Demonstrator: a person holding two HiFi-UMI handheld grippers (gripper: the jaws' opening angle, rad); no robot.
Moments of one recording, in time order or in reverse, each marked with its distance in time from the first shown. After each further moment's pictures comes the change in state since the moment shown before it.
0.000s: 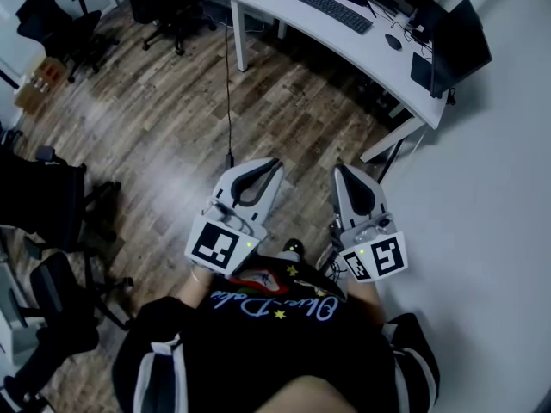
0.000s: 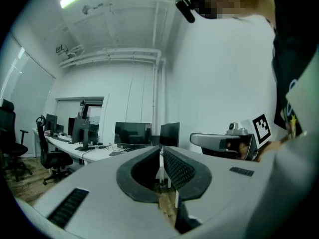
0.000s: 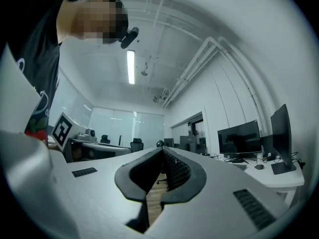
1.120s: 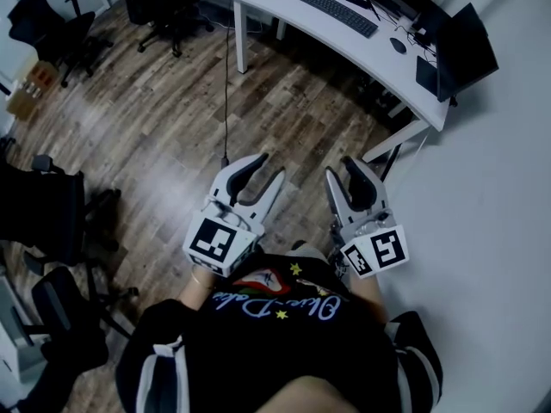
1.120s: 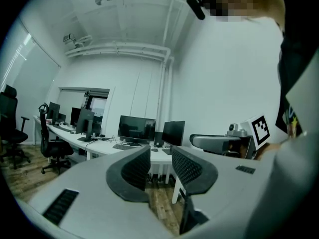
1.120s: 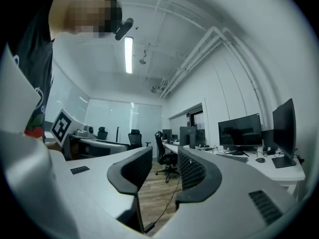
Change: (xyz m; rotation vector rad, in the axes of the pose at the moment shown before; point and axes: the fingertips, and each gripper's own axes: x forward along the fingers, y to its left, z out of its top) left arm -0.031 0.075 -0.017 -0.091 0.034 -0.019; right arm 0.059 0.039 -0.027 -0.011 0.109 -0.034
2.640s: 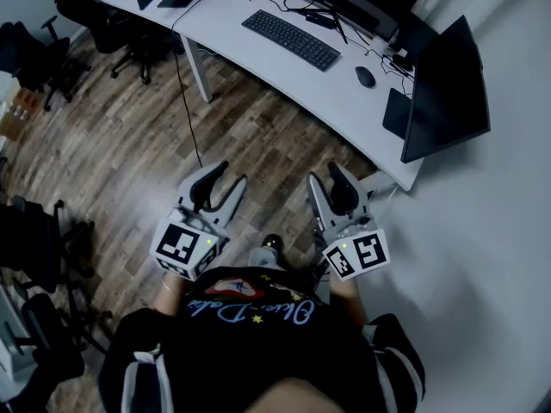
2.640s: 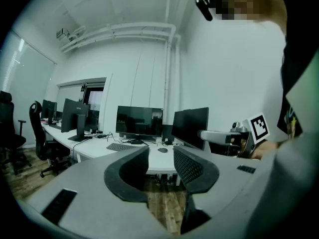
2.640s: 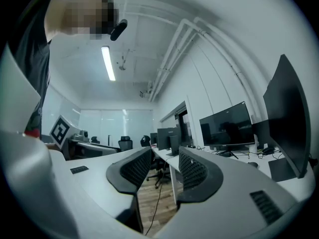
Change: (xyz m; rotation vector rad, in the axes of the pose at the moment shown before) left arm 0.314 0.034 -0.007 0.029 0.112 0.104; right arm 0.076 -0.343 -0.033 0.132 -0.046 -0.004
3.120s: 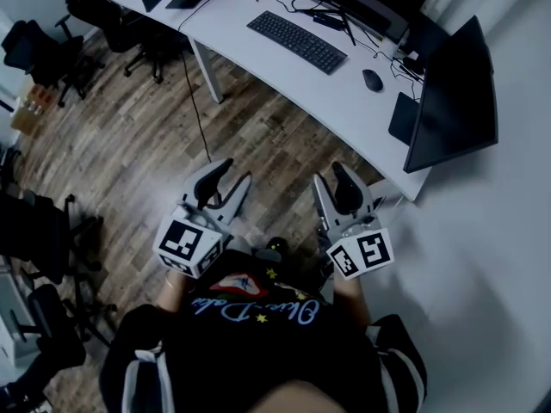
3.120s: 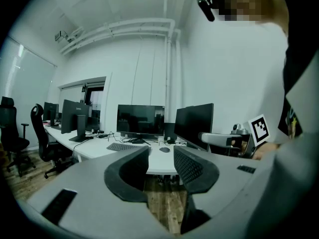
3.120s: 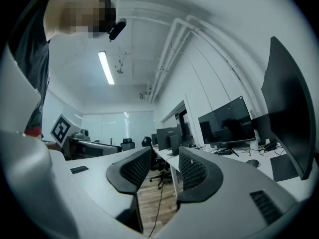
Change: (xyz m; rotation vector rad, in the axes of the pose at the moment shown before) left arm 0.037 -0.012 0.008 0.016 0.025 0.044; right arm 0.002 -0.043 -0.003 0.047 0.001 0.033
